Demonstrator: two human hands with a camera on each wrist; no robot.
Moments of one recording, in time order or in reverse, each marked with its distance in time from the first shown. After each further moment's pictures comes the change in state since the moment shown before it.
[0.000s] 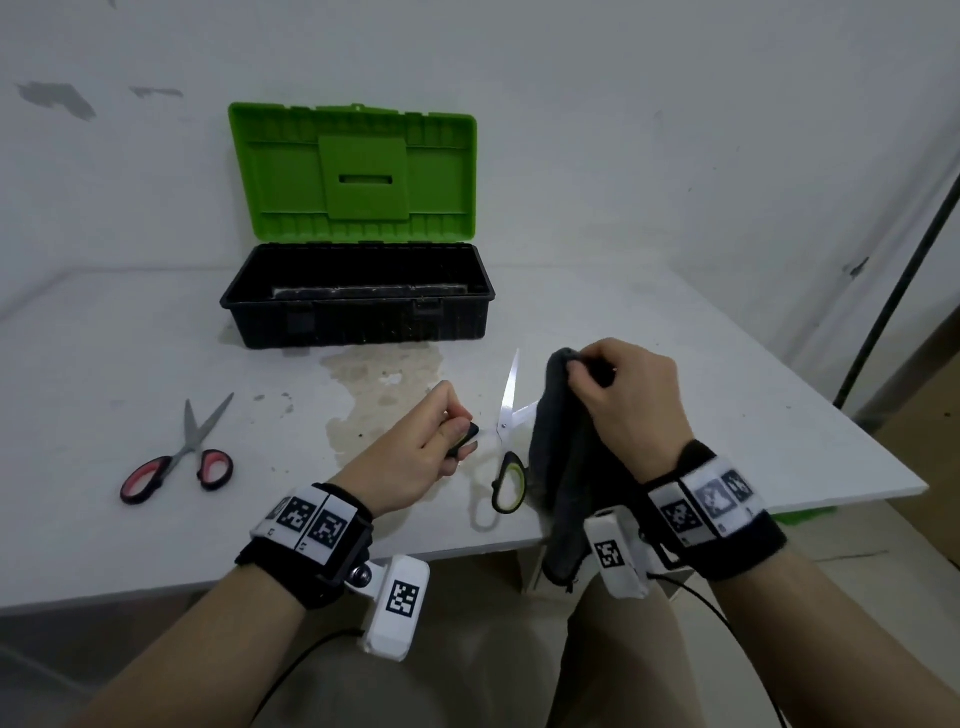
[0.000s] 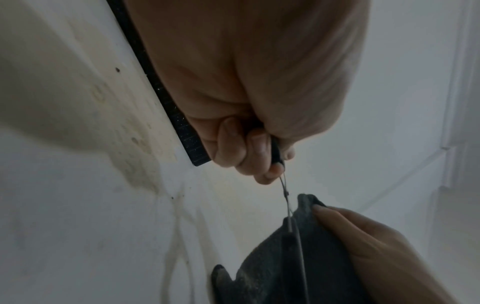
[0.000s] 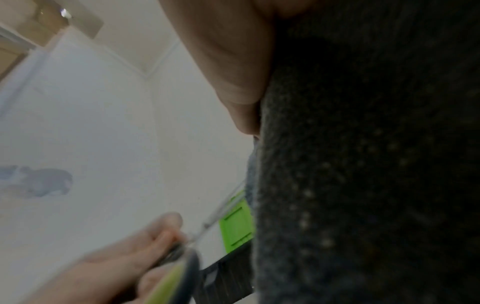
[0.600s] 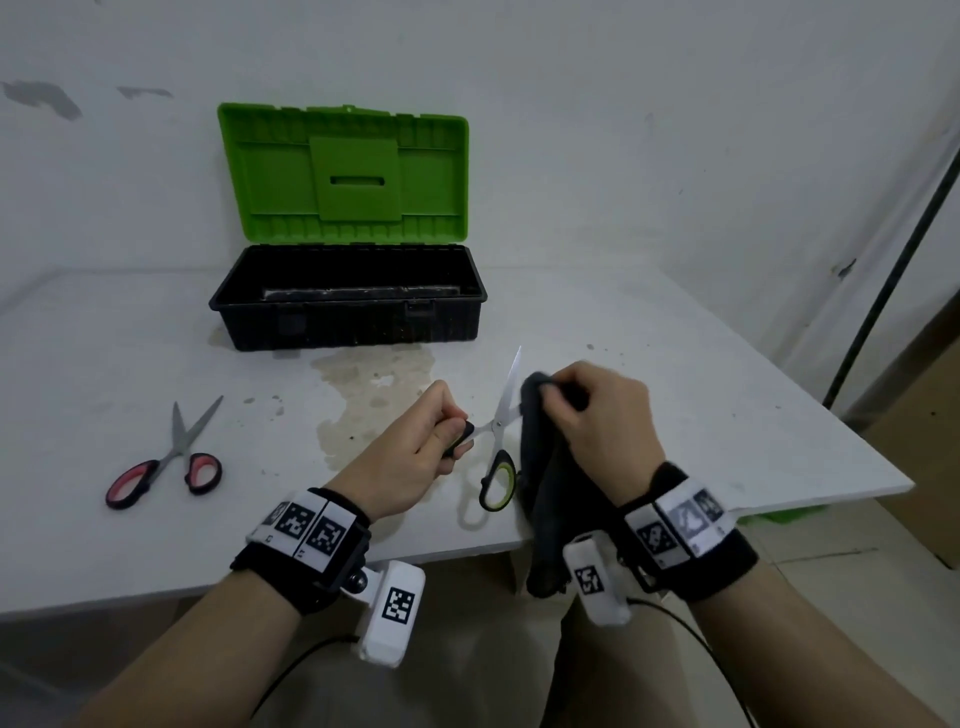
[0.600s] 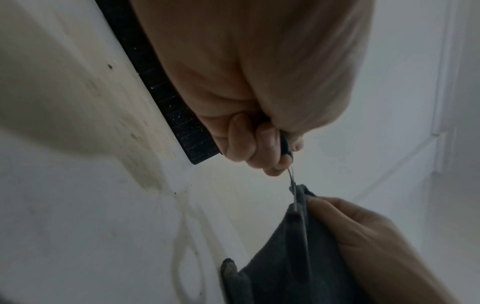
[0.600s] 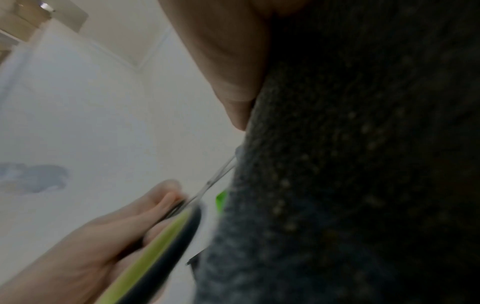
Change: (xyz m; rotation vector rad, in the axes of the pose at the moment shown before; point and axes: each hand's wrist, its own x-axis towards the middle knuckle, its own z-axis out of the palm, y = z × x) left_hand 0.000 0.002 0.005 0.010 0.031 0.072; right_hand -0.017 -0.003 0.014 0.040 -0.039 -0.014
